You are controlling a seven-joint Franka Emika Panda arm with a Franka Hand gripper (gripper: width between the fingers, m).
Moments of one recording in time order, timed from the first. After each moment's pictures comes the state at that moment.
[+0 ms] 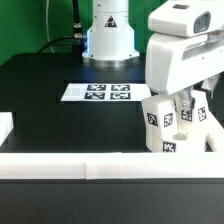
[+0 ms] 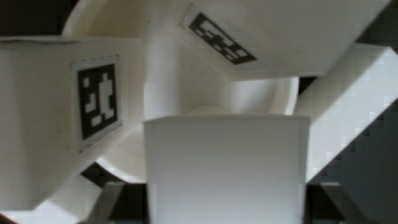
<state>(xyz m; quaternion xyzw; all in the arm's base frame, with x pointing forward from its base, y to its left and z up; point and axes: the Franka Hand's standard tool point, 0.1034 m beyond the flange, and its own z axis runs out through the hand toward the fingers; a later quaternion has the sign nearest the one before) 0.596 0.108 0.075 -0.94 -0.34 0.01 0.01</state>
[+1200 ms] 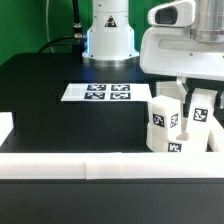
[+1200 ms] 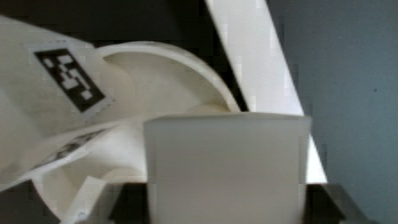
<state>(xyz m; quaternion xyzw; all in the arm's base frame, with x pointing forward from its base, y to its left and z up) 0.594 0.120 0.073 -0.98 0.21 0.00 0.01</state>
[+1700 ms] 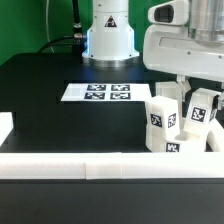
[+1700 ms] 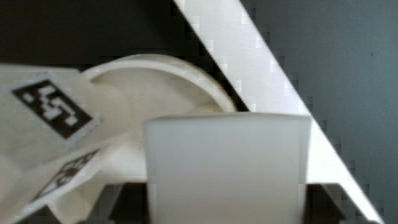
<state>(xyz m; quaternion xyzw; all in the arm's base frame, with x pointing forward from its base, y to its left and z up) 0.595 0.120 0.074 -0.93 0.38 0.00 0.01</state>
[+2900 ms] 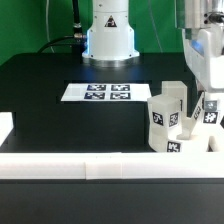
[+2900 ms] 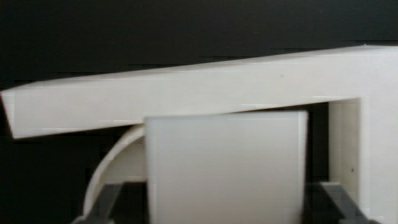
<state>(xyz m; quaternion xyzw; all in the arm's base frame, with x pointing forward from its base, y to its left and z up) 0.597 0.123 0.073 -0.63 0.77 0.00 0.07</state>
